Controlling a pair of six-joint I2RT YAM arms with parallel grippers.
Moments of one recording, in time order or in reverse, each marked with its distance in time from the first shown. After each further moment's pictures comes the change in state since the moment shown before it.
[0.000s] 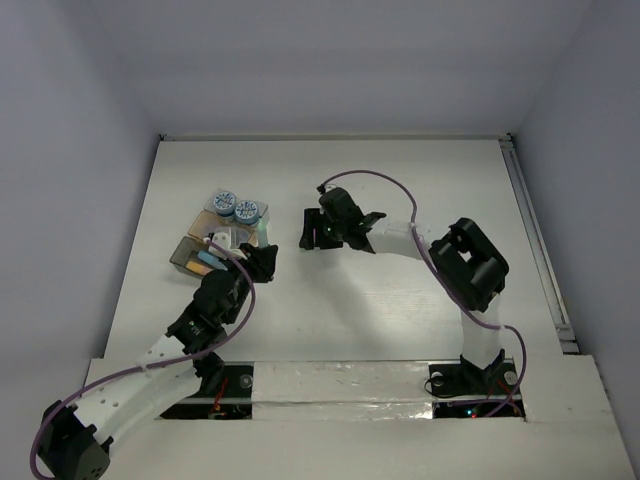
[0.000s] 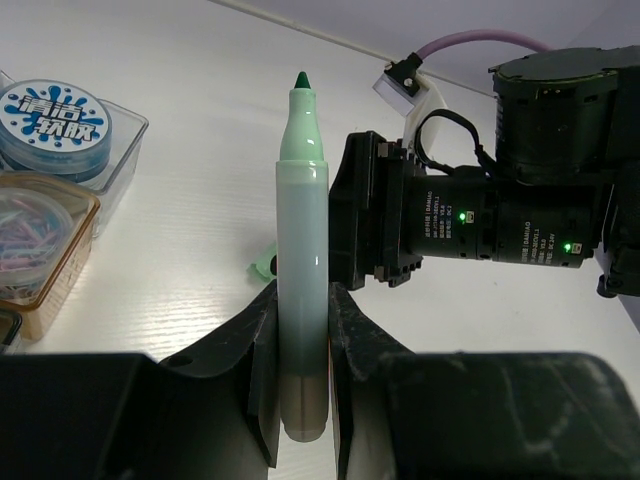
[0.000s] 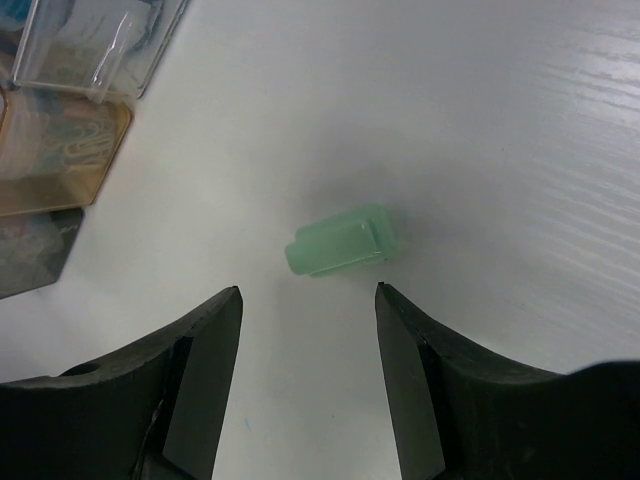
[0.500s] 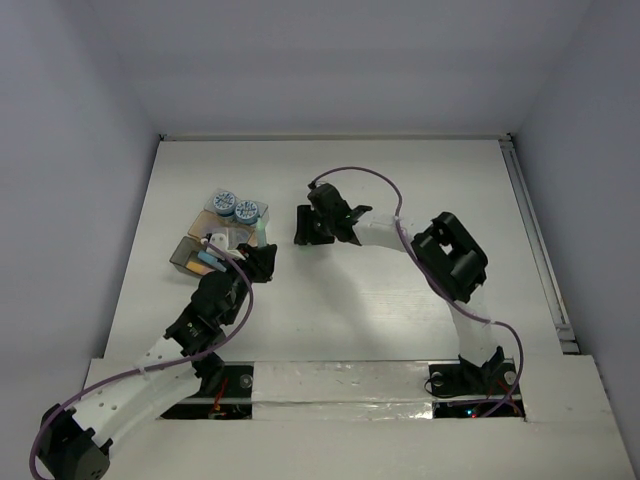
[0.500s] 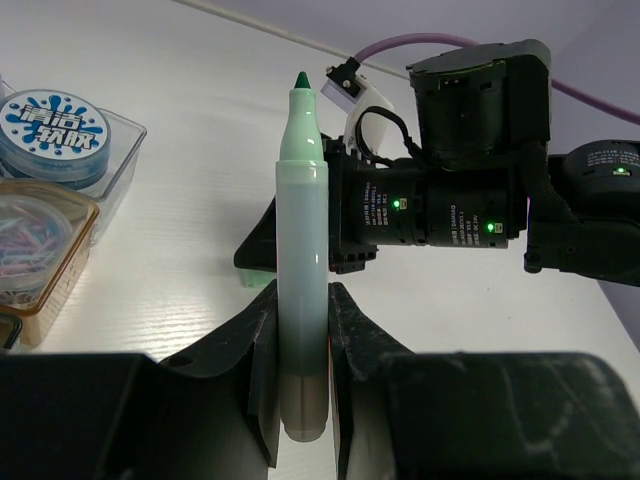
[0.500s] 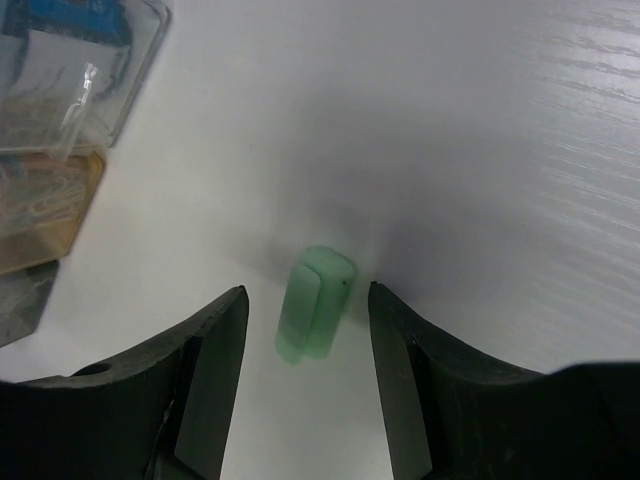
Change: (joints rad) left arm 0.000 -0.026 -0.002 0.000 0.000 0.000; right arm 0.003 0.145 0.175 -0.081 0.000 0.006
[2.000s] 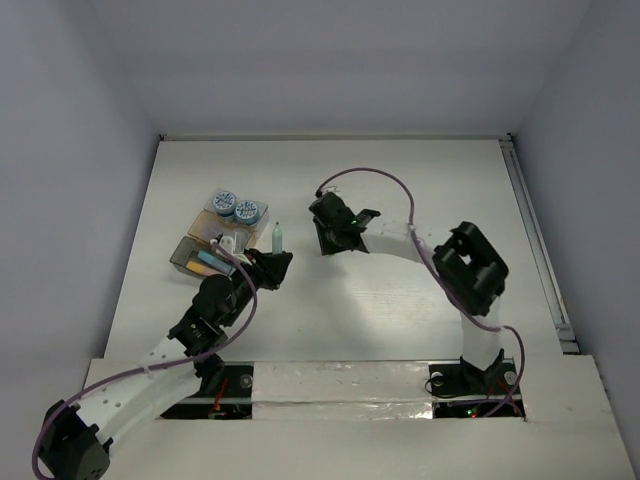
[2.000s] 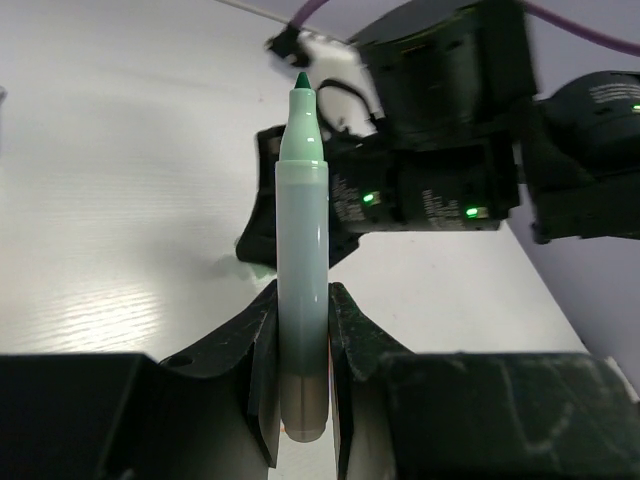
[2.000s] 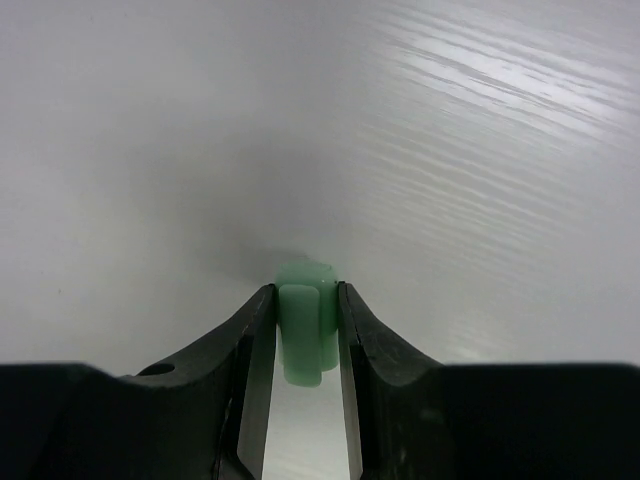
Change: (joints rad) left arm 0.000 0.009 -0.046 0.085 0.190 -0.061; right arm 0.062 -0.086 -0.011 -0.278 0.313 -0.165
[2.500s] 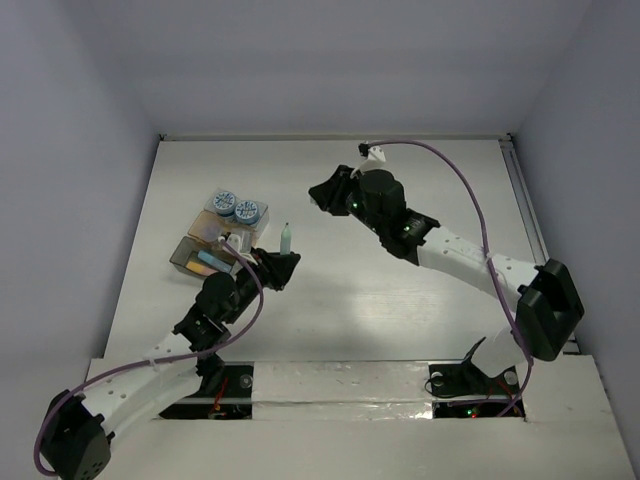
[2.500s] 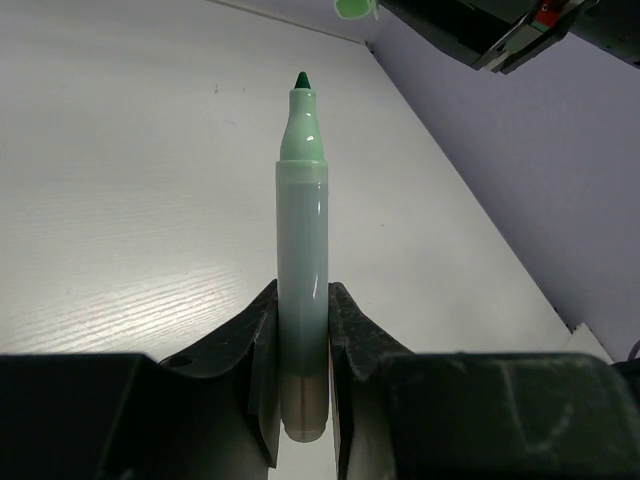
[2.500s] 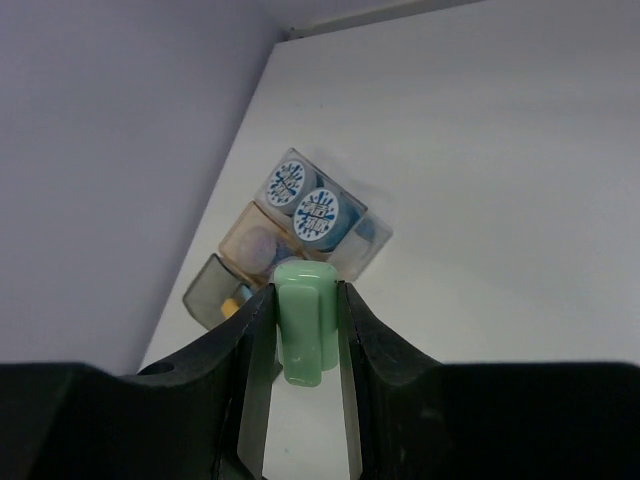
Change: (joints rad) left arm 0.000 0.071 -0.007 0.102 0.107 0.002; right arm -0.031 -0.523 -0.281 0.561 -0.071 0.228
